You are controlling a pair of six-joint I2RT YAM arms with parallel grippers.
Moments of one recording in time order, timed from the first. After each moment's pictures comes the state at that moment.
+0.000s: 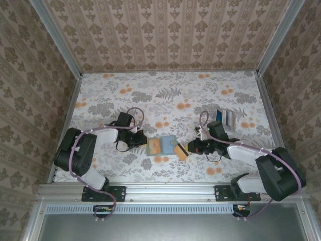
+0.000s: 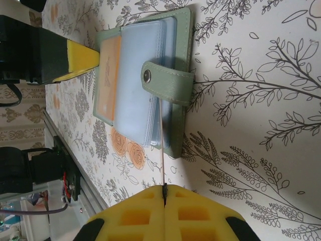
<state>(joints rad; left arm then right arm) -0.41 1.59 0.67 -0.25 0.60 -0.56 0.38 1.31 0.41 0.02 -0.70 0.61</state>
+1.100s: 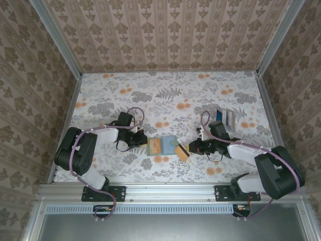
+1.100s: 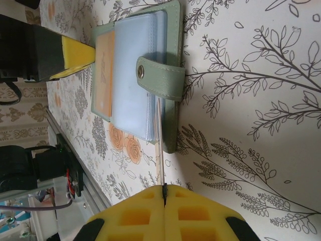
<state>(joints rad) -0.41 1.60 0.68 -0.25 0.61 -0.56 0.34 1.31 0.41 -0.01 -0.74 0.60</state>
